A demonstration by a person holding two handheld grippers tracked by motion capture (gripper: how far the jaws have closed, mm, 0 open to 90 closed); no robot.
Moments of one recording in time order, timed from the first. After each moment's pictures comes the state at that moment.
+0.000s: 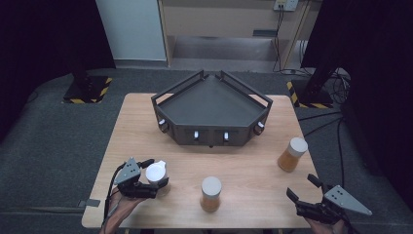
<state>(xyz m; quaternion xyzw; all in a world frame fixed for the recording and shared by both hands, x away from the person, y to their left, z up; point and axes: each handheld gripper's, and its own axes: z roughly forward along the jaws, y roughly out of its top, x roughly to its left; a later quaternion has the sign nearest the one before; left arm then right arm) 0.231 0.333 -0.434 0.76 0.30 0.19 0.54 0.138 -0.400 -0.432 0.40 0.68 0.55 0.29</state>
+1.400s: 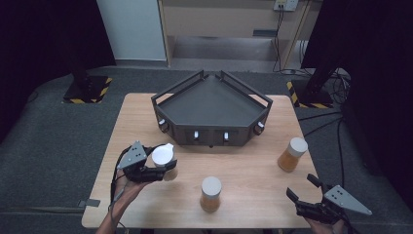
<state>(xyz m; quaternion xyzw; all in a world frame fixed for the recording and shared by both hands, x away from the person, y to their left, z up) 0.259 0.313 -0.379 0.75 0.26 0.19 0.57 0.139 -0.400 -0.433 0.40 0.68 0.55 0.29</state>
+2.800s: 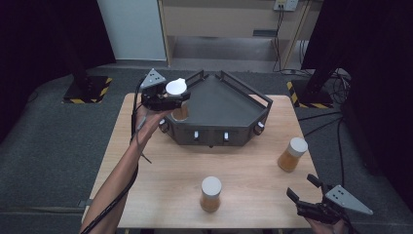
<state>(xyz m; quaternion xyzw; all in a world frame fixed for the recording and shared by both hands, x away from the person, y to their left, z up) 0.394 0.260 -0.281 0.72 0.33 0.24 0.56 0.140 -0.404 -0.435 0.40 0.67 0.56 0.28</state>
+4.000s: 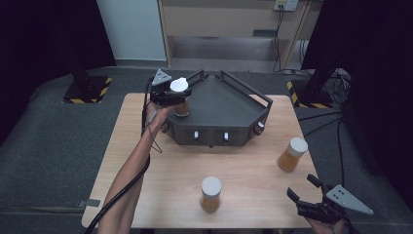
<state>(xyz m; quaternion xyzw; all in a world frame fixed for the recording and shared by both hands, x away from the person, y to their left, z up) 0.440 0.251 -0.328 0.72 0.35 0.26 0.54 0.140 -0.406 -0.435 0.40 0.67 0.56 0.27</state>
